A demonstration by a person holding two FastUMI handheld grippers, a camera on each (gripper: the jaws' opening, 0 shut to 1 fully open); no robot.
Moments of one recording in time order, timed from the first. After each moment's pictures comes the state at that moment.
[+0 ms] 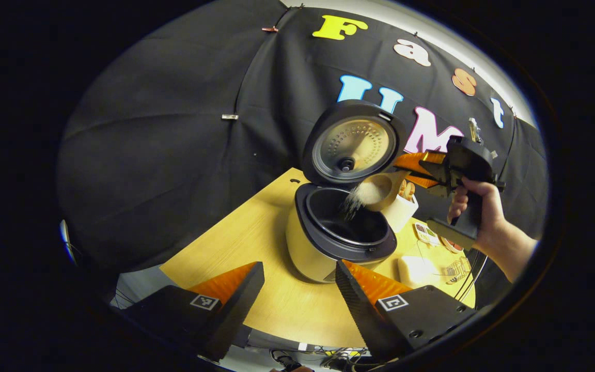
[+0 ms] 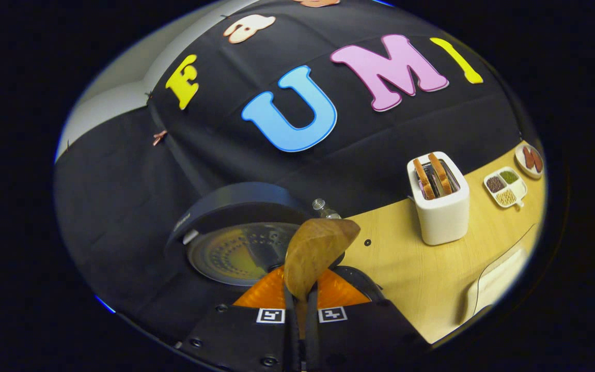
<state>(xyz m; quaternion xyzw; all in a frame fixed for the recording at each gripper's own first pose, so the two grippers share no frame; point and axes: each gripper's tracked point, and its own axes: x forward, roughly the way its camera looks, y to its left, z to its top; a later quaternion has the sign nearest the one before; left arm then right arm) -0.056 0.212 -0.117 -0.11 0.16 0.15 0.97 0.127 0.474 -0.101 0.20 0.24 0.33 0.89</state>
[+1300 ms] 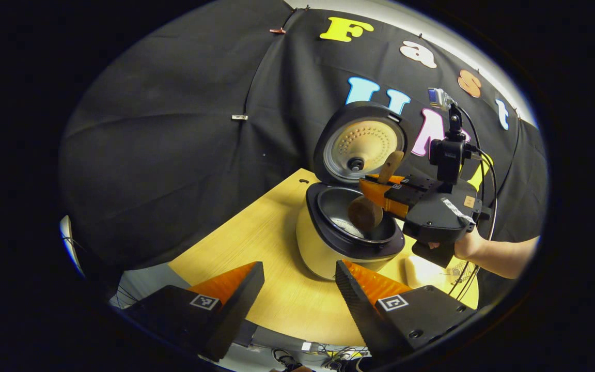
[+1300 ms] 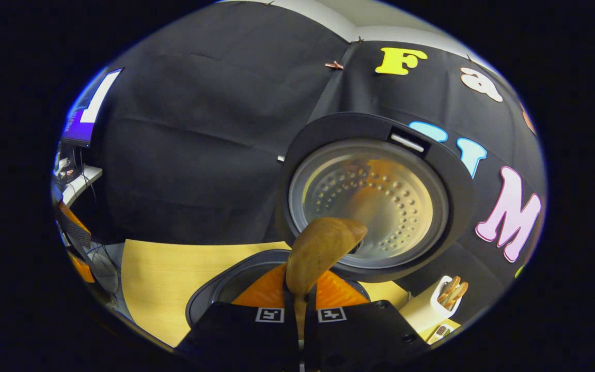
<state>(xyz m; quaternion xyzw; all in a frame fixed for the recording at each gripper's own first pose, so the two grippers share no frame) -0.069 0.217 -0.124 -0.11 0.15 0.17 0.97 0.036 0.538 -0.141 -0.20 0.04 0.52 0.83</state>
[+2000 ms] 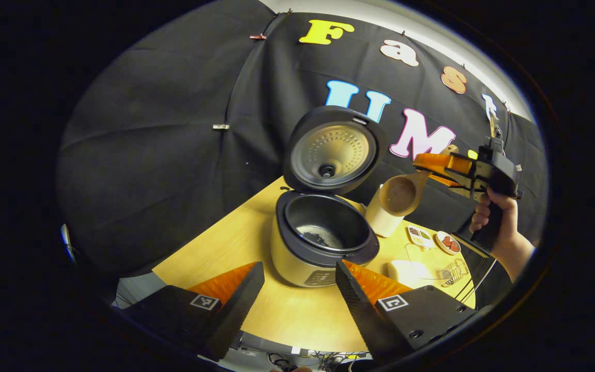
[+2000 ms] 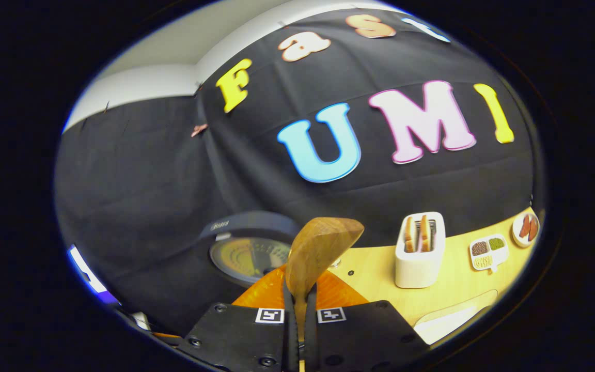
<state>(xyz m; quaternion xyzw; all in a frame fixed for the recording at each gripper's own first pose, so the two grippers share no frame) -0.037 0.152 -0.100 -0.09 0.14 0.14 0.98 0.126 0.357 -0.011 0.19 0.15 0.35 0.90</state>
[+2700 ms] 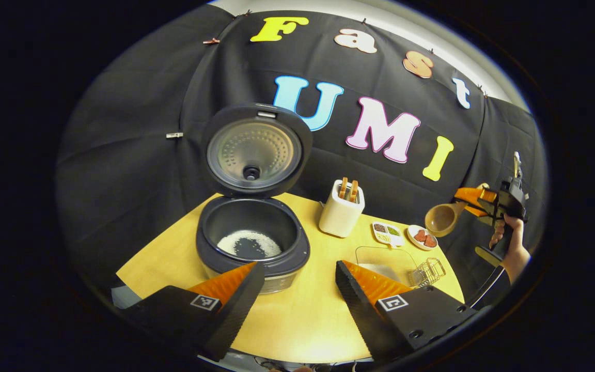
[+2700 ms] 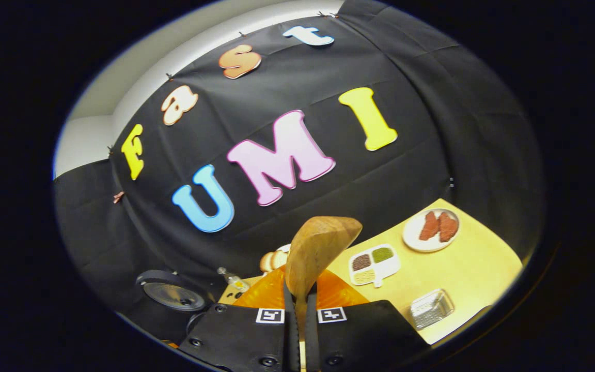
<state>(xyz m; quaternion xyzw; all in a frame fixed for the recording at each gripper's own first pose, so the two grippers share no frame) 0.034 0.027 -0.090 -0.06 0.15 0.08 0.98 0.227 0.030 -0.043 0.24 0.15 0.13 0.95</state>
